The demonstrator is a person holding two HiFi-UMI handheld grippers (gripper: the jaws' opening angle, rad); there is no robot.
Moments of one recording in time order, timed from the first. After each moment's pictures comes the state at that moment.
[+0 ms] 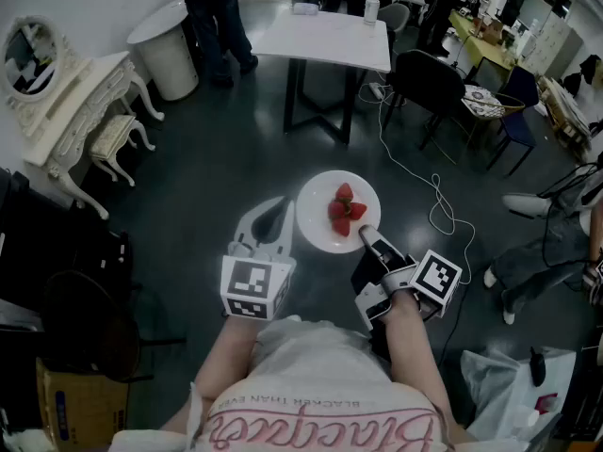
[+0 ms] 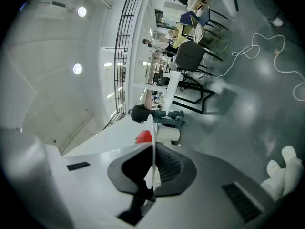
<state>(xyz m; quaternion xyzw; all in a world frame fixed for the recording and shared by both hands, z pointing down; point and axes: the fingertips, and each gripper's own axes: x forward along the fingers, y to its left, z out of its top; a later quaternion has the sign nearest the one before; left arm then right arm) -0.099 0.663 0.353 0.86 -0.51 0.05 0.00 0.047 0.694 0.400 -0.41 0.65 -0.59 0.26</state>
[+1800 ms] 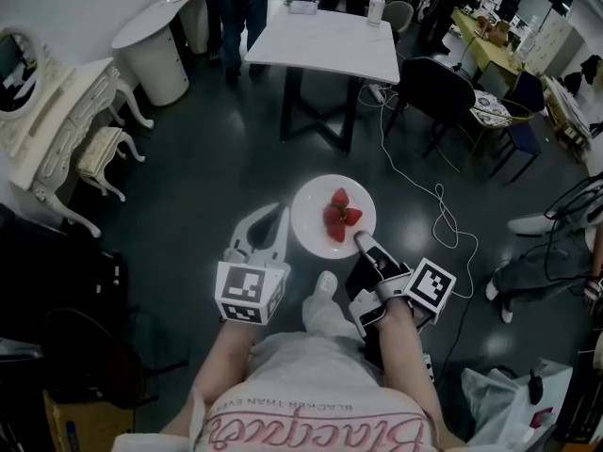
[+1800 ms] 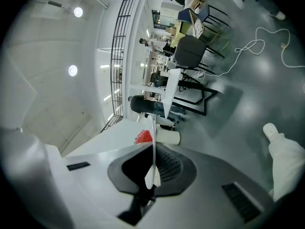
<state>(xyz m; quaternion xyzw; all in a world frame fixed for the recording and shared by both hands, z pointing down) -0.135 0.497 0.374 0.86 -0.50 0.05 0.03 0.011 0.536 0.419 -0.42 0.63 -0.59 0.27</state>
